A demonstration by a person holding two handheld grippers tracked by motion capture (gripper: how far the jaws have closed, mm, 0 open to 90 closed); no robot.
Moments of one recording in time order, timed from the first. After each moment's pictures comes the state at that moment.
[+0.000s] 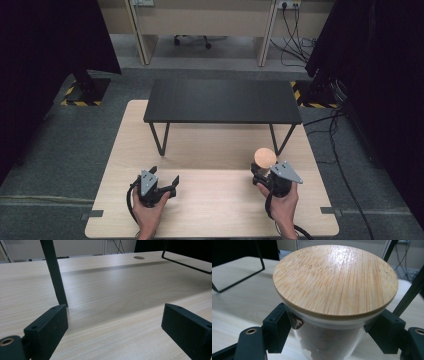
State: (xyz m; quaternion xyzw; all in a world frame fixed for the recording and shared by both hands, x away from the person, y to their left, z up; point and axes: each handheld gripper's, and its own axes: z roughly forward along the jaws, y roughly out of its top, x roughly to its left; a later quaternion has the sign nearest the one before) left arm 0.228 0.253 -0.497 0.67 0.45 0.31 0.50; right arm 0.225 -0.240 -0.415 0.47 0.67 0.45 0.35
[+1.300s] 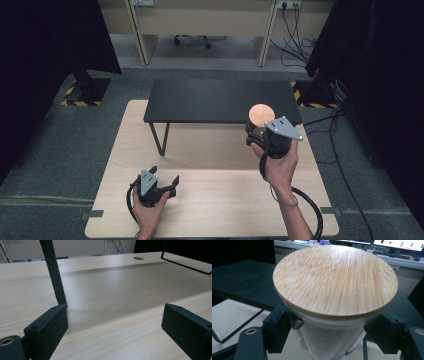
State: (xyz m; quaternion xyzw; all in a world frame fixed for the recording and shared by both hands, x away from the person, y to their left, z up) left arm 0.229 0.255 -0.497 0.67 0.45 0.31 0.51; right arm 0.266 -0.203 -0.298 0.44 0.66 0.47 0.39
